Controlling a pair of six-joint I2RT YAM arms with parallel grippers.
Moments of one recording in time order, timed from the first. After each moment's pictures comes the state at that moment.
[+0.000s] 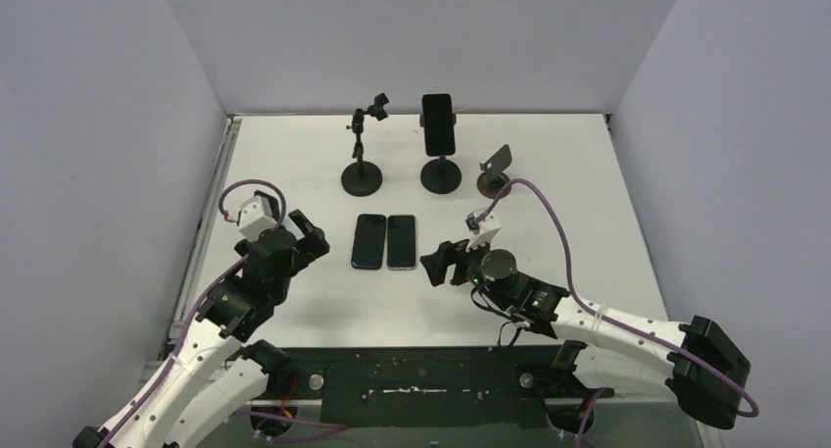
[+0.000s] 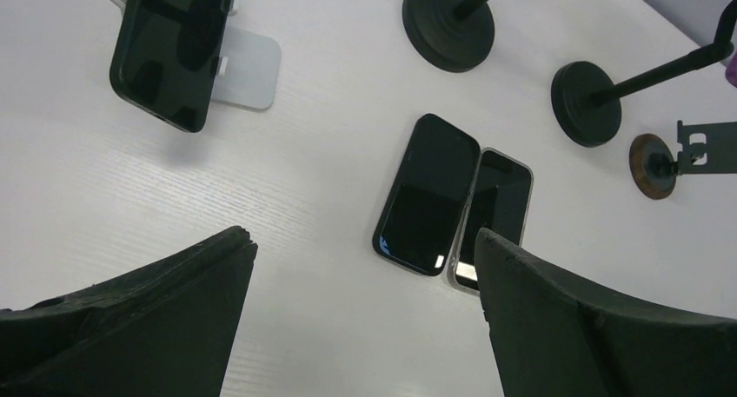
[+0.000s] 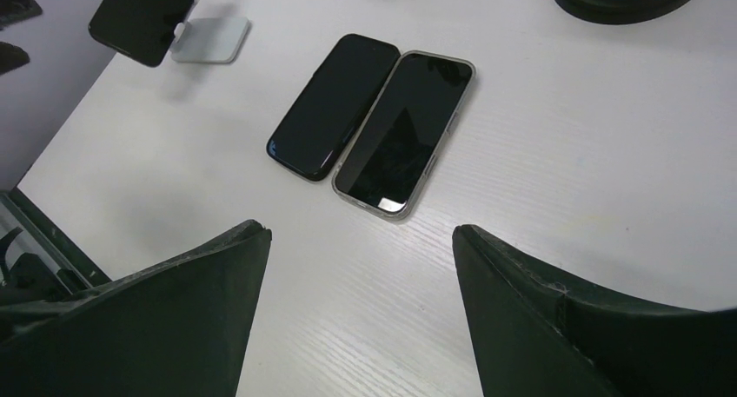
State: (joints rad) left arm -0.56 0.64 0.68 -0.59 -0.59 -0.81; right arm 0.96 1.03 0.46 0.26 0.28 0.46
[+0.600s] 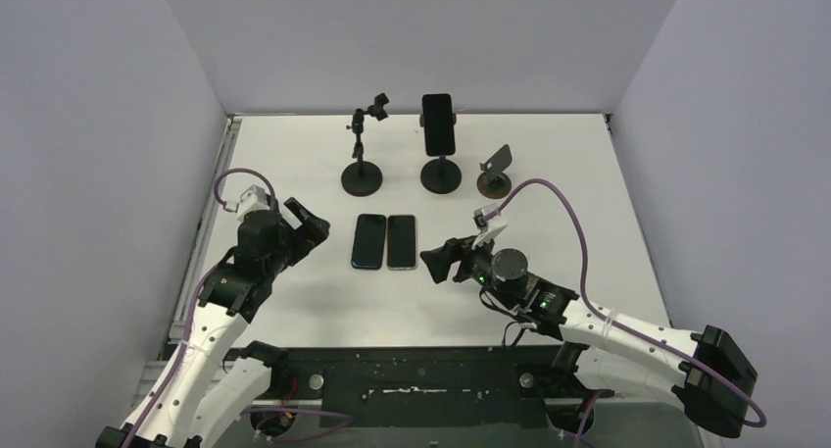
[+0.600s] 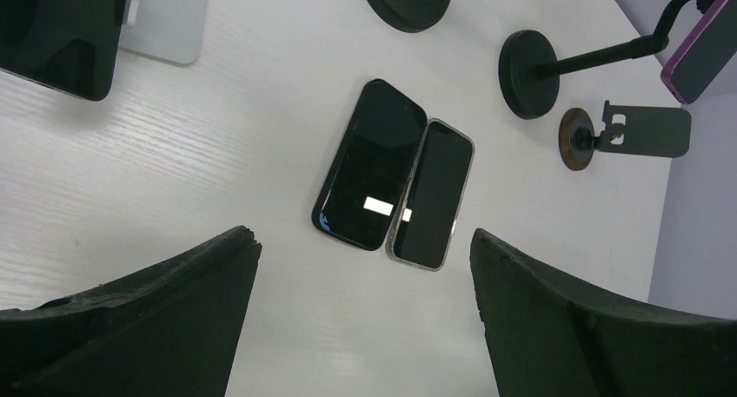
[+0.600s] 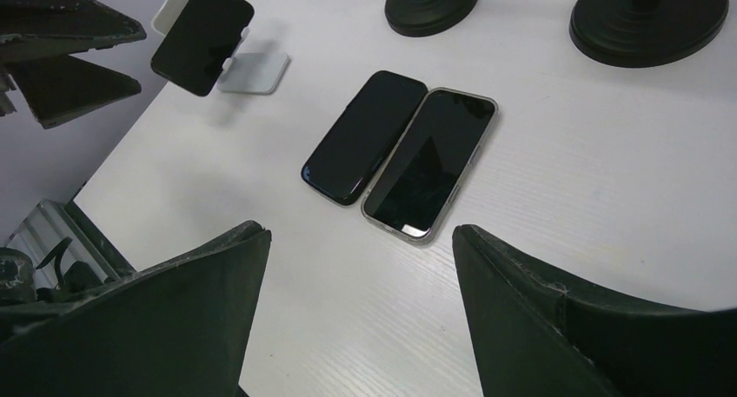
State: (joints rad) left arm -0.31 0.74 0.70 -0.53 -0.18 -0.86; right arm 0.94 0.95 0.46 0.29 0.25 0.45
